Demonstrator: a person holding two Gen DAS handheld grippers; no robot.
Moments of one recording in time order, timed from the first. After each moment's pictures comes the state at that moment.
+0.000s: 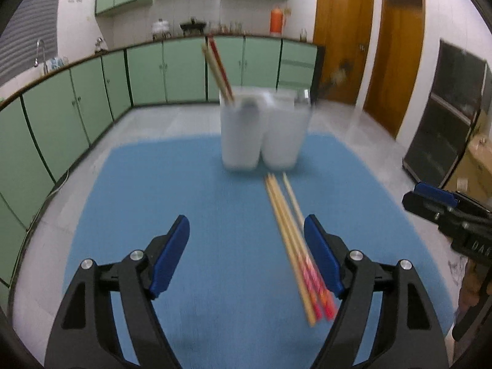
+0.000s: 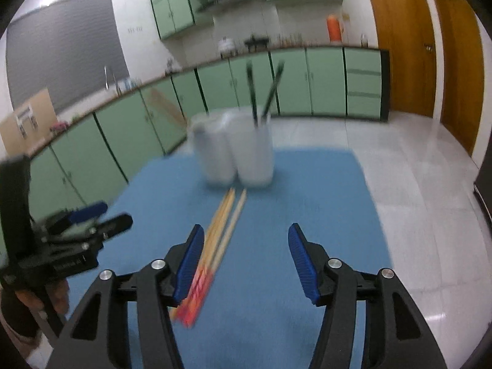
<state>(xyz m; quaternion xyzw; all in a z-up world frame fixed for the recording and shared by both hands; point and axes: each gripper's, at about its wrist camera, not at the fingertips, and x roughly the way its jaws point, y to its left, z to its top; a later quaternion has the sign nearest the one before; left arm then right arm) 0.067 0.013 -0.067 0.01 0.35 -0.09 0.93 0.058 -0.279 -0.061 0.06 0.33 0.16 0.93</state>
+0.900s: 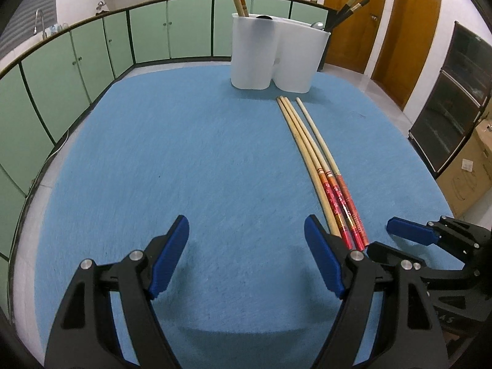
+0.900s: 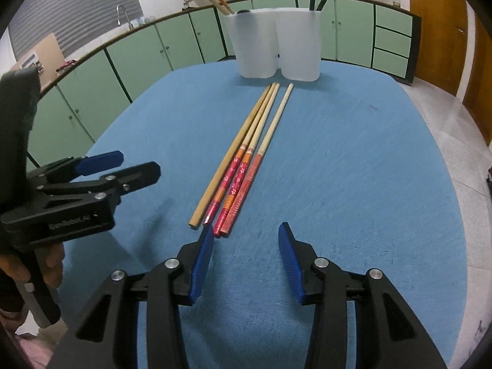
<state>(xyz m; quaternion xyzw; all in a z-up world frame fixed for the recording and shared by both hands) 0.045 0.028 -0.122 0.00 0.43 -0.08 0.90 0.030 -0.220 -0.134 0.01 0.44 0.19 0.88</state>
